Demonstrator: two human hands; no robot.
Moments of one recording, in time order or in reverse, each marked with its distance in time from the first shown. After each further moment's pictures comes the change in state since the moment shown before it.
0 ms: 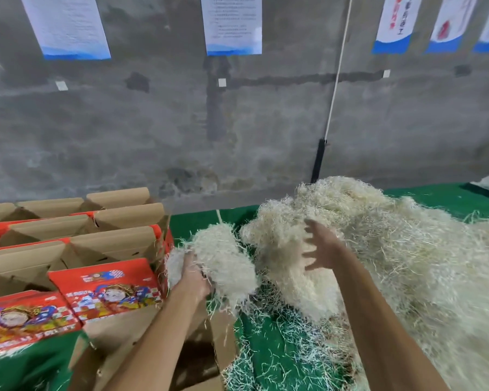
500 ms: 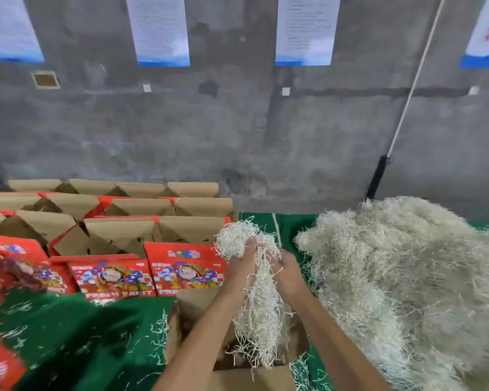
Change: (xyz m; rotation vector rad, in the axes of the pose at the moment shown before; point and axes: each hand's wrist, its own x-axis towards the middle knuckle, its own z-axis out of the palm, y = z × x) left_hand -0.065 0.024 -0.088 0.346 0.017 0.315; right_hand -0.071 0.069 0.252 -0.393 -0.133 -0.558
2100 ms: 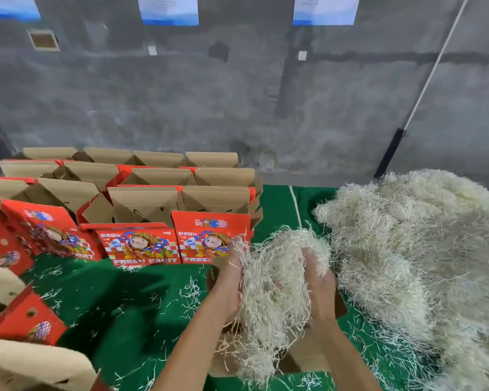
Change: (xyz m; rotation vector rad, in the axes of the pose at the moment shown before) left_hand -0.021 -0.068 -0.113 -0.238 -0.046 -0.235; right_hand -0.071 0.044 0.080 0.253 0.357 0.329
